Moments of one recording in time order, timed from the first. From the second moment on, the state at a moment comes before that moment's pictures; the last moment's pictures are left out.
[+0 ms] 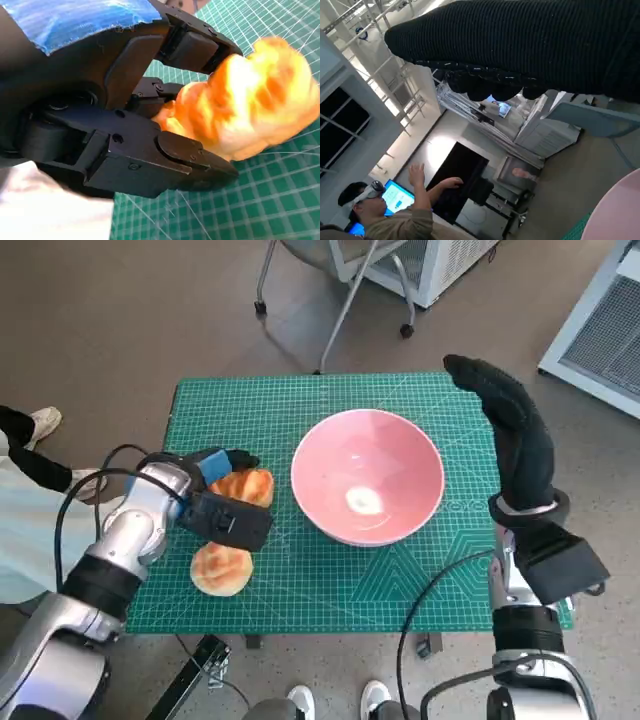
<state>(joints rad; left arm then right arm) -0.82 0.62 -0.62 0.67 1.05 0.02 -0.45 -0.68 -0.18 -0.13 0.72 0.12 -0.95 0.29</state>
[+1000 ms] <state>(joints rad) -0.94 0.63 -0.68 0.95 1.03 -0.16 -0.19 -0.67 -0.19 -0.12 0.71 0.12 -0.95 0.29</state>
